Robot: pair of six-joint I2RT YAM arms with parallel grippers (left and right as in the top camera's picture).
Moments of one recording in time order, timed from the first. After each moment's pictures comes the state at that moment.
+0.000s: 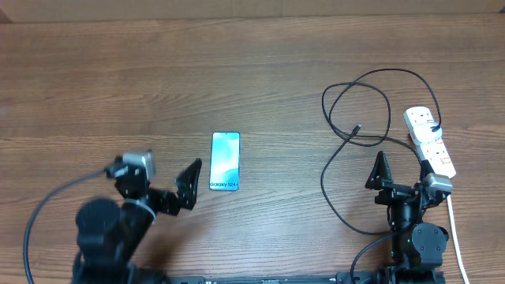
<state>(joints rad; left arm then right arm) -0.04 0.44 0.60 -0.47 0.31 -0.19 -0.02 0.01 0.02 -0.02 0.11 0.22</state>
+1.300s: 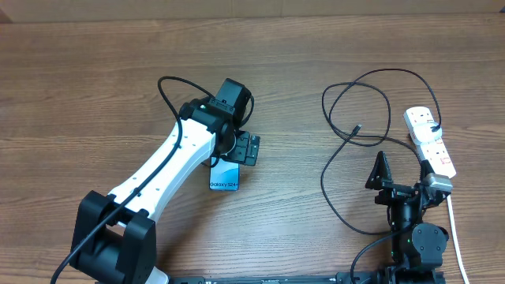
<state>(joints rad) -0.48 1.72 1.30 -0.97 0.02 -0.30 -0.02 0.01 0.02 -0.02 0.11 0.22</state>
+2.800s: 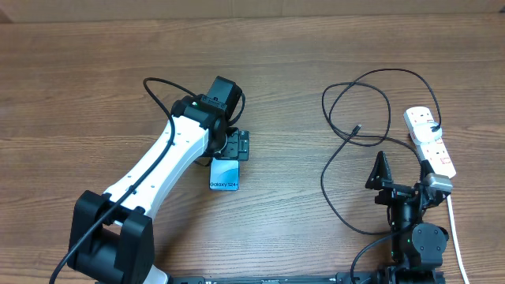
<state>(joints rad) -0.44 1.72 1.30 -1.01 -0.02 -0.42 -0.02 0.01 0.02 -0.02 0.11 0.22</state>
